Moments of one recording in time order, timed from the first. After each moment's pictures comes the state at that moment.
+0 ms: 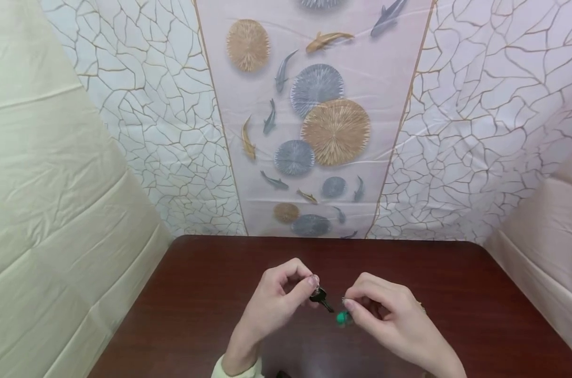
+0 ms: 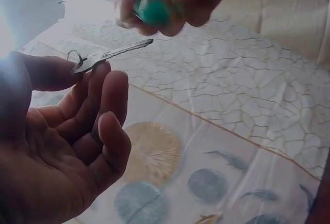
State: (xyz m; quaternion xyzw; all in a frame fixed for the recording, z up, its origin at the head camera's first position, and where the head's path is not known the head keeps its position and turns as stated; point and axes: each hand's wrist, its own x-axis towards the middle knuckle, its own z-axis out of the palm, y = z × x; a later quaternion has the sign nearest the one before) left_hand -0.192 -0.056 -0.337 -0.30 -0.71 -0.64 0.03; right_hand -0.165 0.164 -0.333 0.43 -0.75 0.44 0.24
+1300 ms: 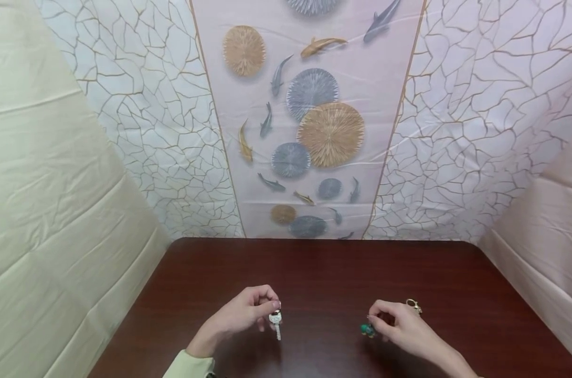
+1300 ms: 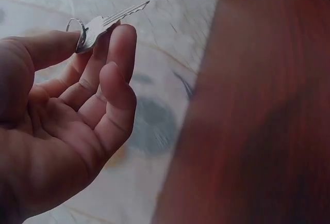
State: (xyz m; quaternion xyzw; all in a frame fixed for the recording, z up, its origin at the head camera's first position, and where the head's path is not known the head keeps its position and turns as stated) left_hand -0.238 -0.127 -0.429 -0.24 -0.76 -0.57 -0.19; right_hand -0.205 0.243 -0.451 0.27 -0.88 0.40 0.03
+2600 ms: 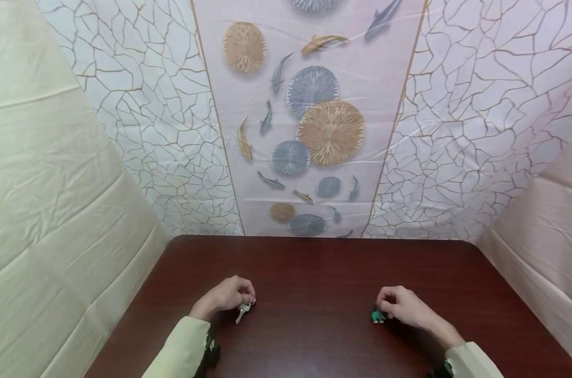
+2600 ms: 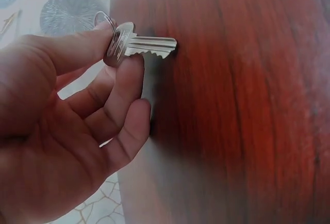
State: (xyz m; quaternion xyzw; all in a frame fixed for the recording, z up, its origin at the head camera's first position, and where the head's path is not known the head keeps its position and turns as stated) left_hand -0.308 -0.177 -0.484 -0.20 -0.91 -0.34 -0.14; right_hand -0.269 0.288 -0.484 0.17 -0.90 0.38 -0.10
